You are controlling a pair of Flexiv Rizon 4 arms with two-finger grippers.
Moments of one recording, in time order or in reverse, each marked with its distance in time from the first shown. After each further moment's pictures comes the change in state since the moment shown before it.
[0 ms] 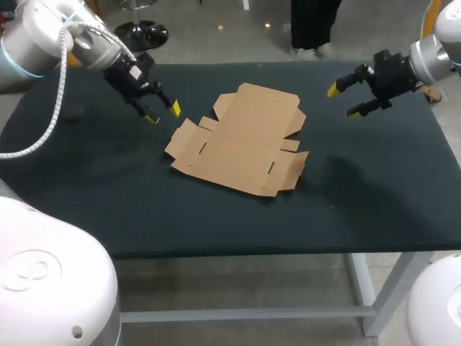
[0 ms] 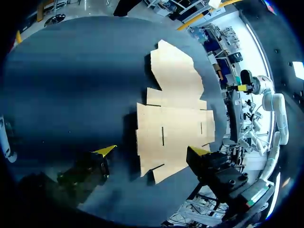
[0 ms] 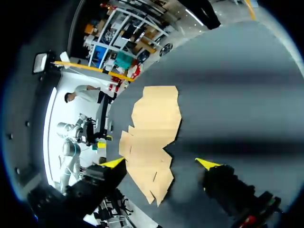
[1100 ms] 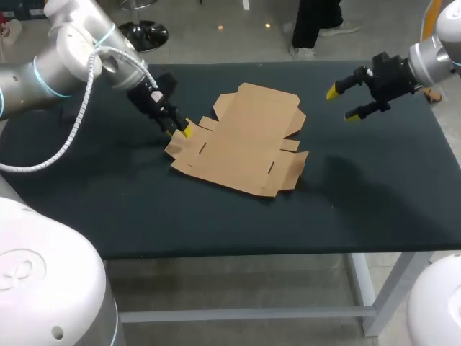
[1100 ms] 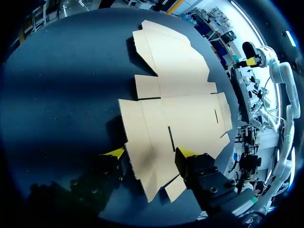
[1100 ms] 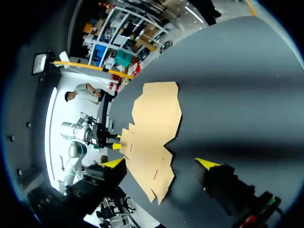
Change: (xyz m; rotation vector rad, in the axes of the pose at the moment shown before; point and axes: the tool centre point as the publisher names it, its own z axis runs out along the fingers) left arm -0.005 0.004 0.064 -0.041 -0.059 0.187; right arm -0.002 -0.005 0.004 0.023 0.012 0.018
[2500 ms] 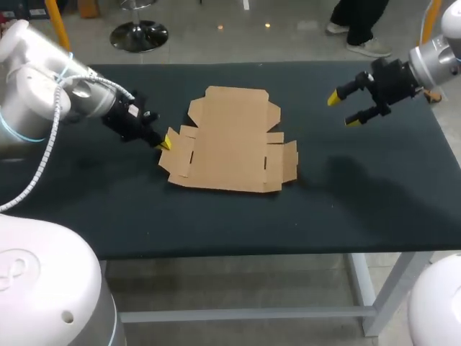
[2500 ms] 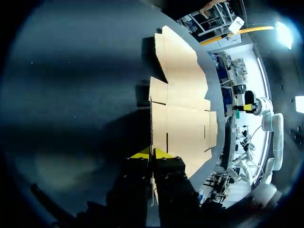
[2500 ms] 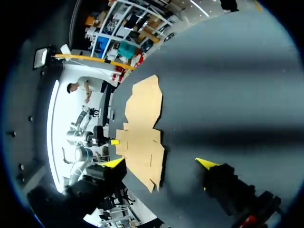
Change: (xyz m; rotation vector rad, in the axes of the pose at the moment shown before) left arm 0.010 0.056 -0.015 0.192 0.099 -0.454; right arm -0.010 -0.011 0.003 0.082 0.026 -0.029
